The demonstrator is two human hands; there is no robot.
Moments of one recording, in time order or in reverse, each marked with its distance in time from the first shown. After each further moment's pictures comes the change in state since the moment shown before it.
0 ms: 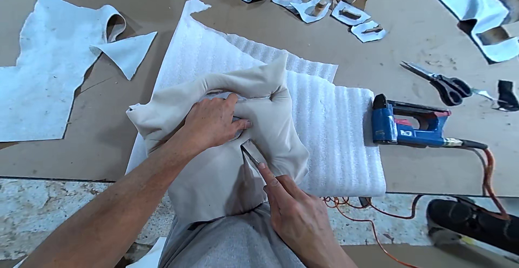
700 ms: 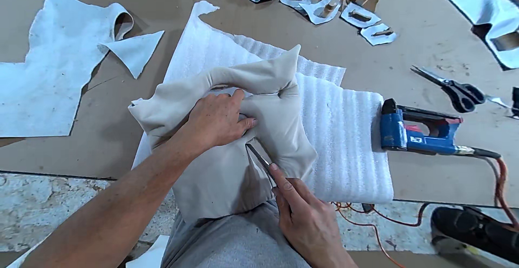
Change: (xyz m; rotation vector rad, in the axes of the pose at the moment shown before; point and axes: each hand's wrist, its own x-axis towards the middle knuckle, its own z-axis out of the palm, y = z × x) left_hand 0.000 -0.003 -0.011 0.015 0.028 0.018; right_hand 0.002 0.002 0.002 0.068 0.076 0.019
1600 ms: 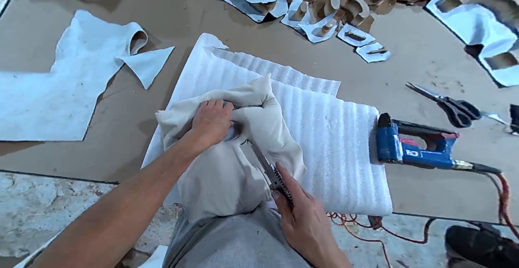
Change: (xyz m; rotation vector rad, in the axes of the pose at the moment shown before) left_hand 0.030 -0.034 0.036 0.074 0.068 -0.016; right_hand 0.006 0.014 0.000 0.325 -0.148 0.176
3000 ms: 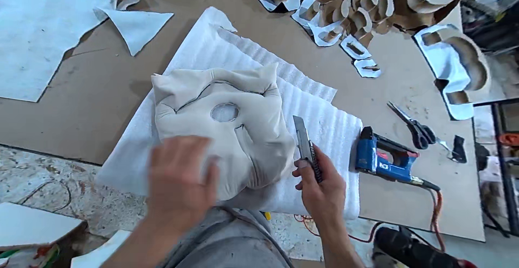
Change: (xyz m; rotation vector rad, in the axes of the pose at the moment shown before) left_hand -0.159 0.043 0.043 -0.233 0.590 -0.216; right_hand 0.044 0.038 -0.037 0.089 0.161 0.207
